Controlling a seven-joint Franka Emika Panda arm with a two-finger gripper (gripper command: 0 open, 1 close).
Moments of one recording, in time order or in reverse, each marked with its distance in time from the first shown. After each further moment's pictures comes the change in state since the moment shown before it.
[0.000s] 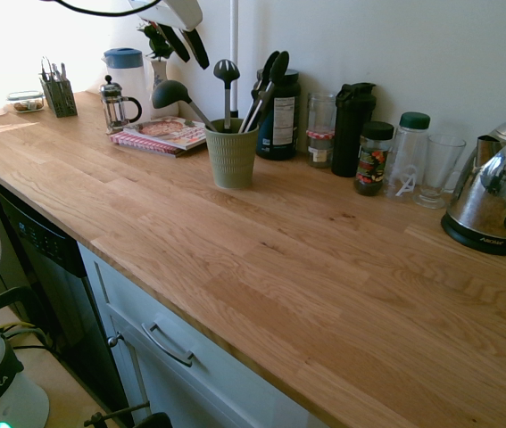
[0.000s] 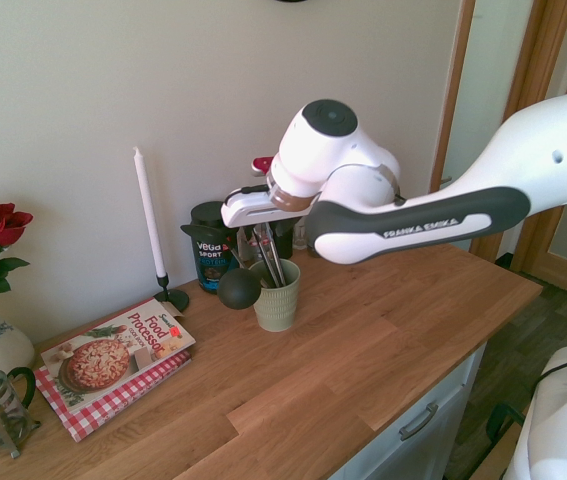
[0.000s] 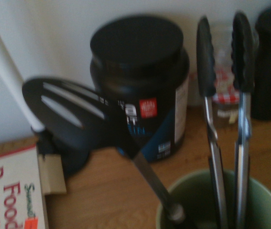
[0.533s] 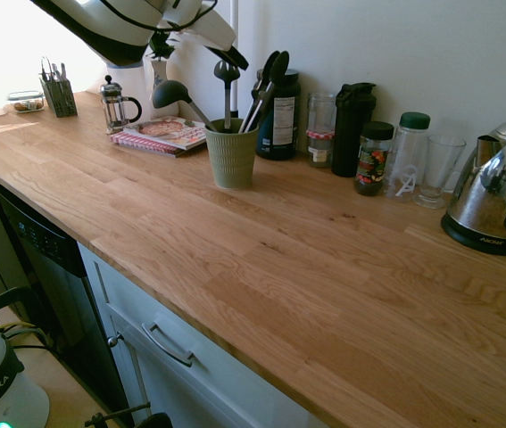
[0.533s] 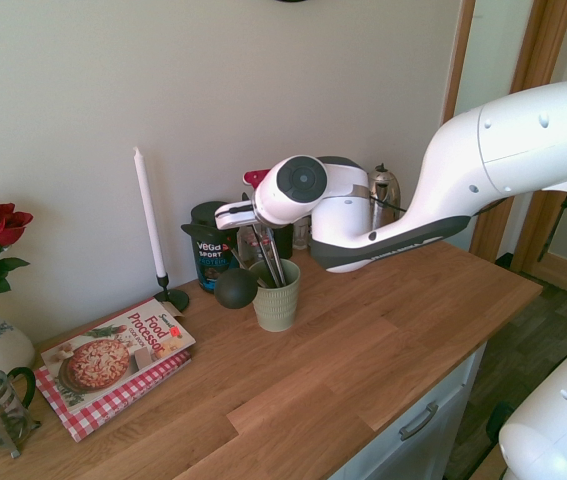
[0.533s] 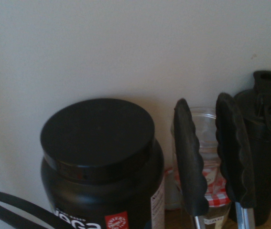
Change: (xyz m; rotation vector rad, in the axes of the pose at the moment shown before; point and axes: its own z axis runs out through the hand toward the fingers) arm -0.008 -0.053 0.078 0.258 0.398 0.061
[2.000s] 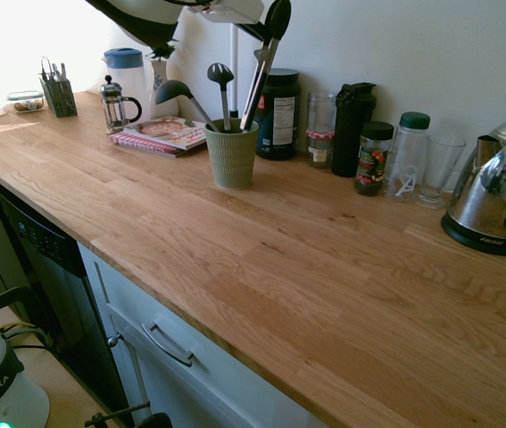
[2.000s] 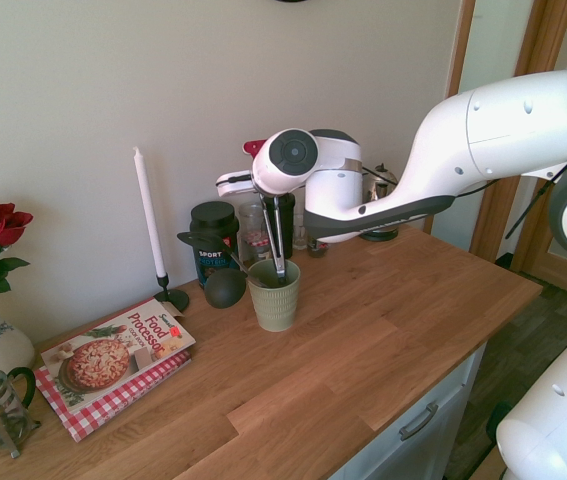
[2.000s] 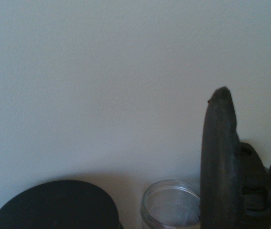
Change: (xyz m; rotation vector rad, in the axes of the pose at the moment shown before) arm 0.048 -0.024 0.041 -0.003 0.123 -0.020
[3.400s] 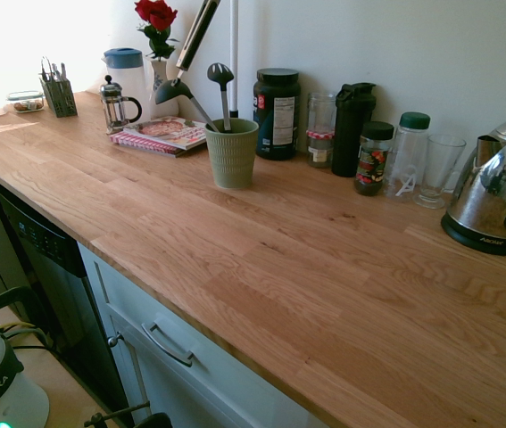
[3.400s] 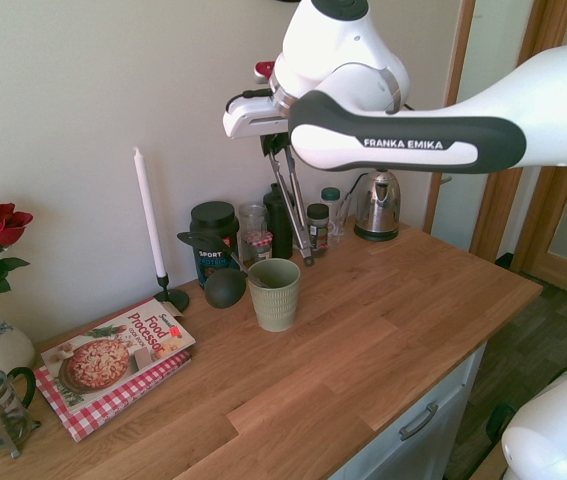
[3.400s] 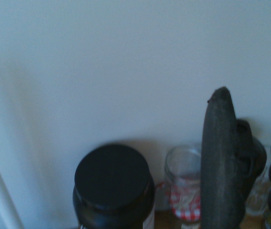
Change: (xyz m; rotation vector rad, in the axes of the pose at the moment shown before) arm 0.067 -0.058 -0.151 -0.065 -0.164 -0.041
